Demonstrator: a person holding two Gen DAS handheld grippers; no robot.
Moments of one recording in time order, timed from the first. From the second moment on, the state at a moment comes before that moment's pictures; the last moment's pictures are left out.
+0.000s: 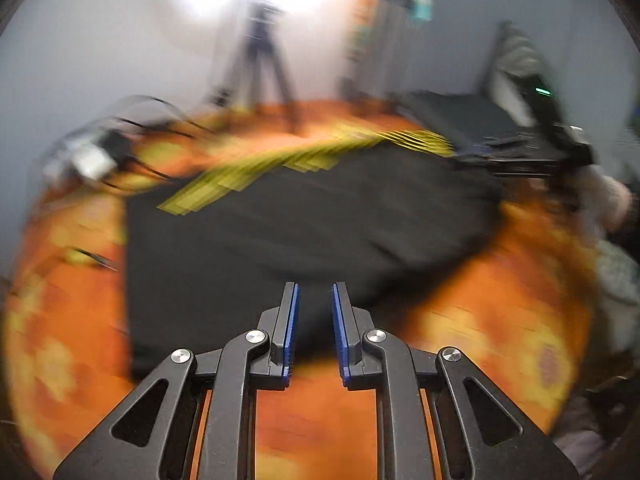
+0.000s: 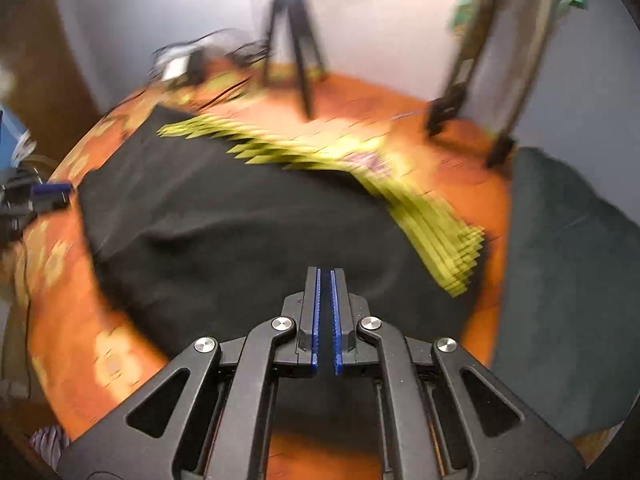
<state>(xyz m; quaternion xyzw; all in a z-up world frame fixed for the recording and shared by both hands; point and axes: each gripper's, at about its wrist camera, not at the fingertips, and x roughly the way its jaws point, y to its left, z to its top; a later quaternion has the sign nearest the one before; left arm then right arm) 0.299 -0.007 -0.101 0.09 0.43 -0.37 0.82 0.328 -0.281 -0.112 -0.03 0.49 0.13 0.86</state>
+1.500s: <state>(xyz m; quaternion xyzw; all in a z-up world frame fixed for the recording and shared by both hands) 0.288 -0.058 -0.149 0.03 0.48 -0.38 0.79 0.244 -0.355 -0.152 0.10 0.51 0.05 0.85</state>
